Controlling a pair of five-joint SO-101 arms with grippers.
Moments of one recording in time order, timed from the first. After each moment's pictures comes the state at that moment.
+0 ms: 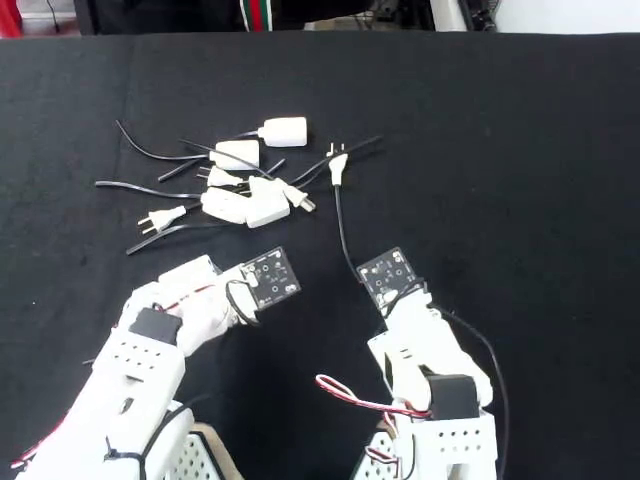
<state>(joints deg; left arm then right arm) 10.1 -51.1 77.2 38.3 -52.7 -3.9 -103.3 96.3 74.7 24.1</state>
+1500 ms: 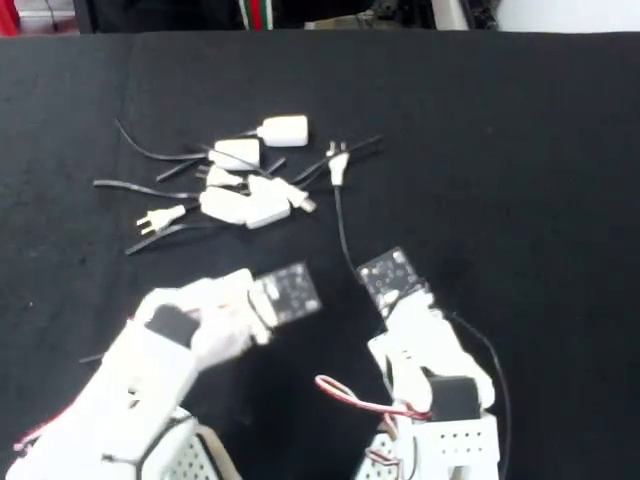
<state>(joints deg) 18.4 -46.0 68.3 55.1 -44.8 -3.9 -103.3 96.3 74.7 24.1</state>
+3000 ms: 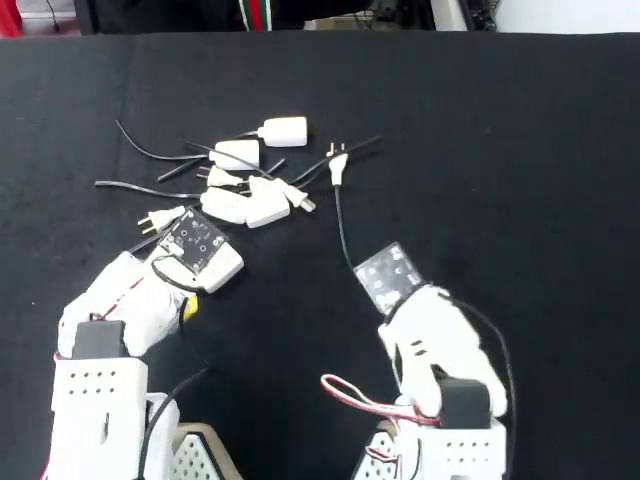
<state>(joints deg) -9.2 -67.1 72.3 56.0 -44.4 -0.1 -102.5 86.0 70.1 36.4</state>
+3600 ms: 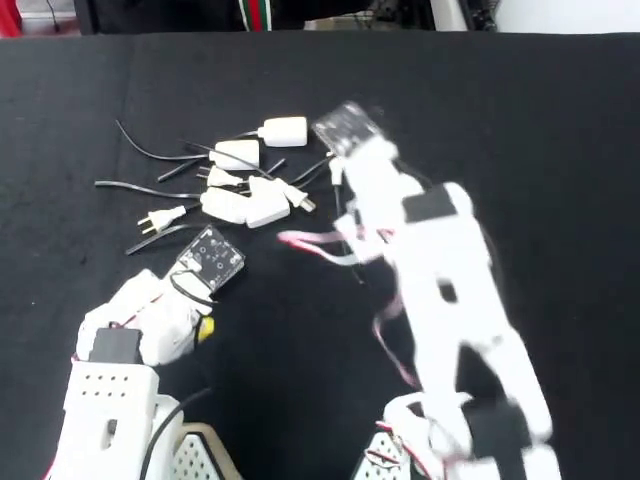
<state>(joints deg) -4.6 -68.0 80.5 56.0 -41.8 -14.3 -12.5 22.0 69.2 20.7</state>
